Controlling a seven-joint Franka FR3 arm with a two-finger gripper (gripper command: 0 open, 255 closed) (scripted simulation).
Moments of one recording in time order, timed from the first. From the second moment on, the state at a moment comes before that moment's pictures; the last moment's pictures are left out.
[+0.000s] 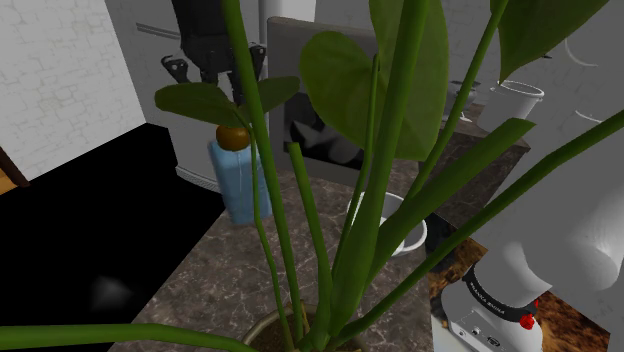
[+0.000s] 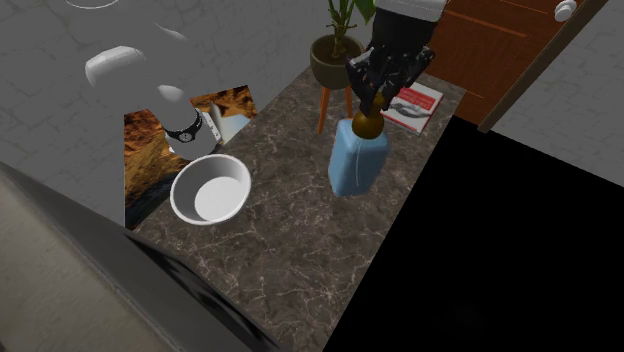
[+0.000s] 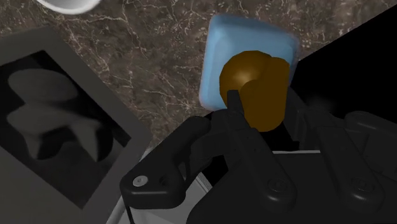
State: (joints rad) arm 0.23 0.20 0.66 -1.39 -0.21 1.50 0.85
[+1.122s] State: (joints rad) arm 0.09 -0.48 0.38 -1.92 0.07 1.46 0.41
